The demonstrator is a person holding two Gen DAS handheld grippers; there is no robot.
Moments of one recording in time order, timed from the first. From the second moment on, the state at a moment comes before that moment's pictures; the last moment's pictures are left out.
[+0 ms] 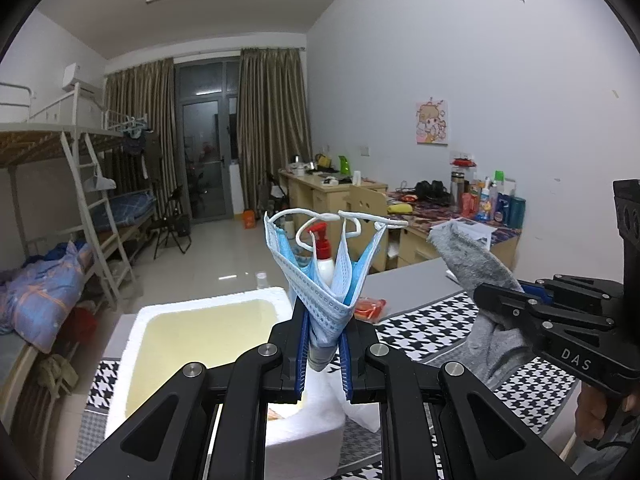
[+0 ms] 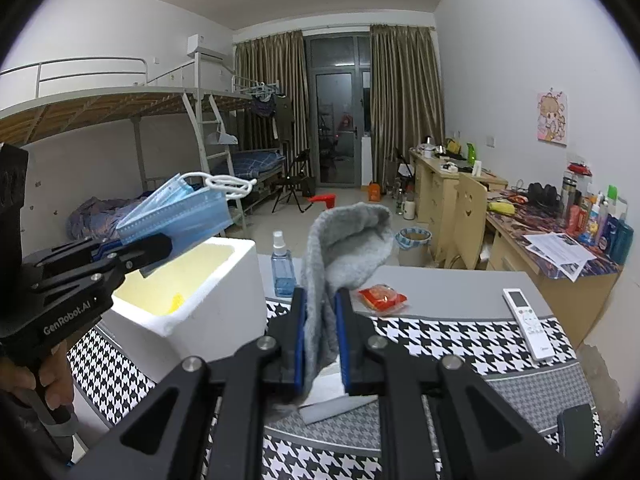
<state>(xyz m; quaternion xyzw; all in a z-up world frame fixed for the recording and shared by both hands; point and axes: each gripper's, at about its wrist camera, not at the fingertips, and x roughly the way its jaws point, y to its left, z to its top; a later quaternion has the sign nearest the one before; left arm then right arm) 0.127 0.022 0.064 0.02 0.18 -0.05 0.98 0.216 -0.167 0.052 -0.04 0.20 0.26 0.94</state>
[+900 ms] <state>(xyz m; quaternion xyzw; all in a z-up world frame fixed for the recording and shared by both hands) 0.128 0.047 0.071 0.00 0.16 0.02 0.99 0.224 -0.133 0.064 -0.03 0.20 0.32 0.93</state>
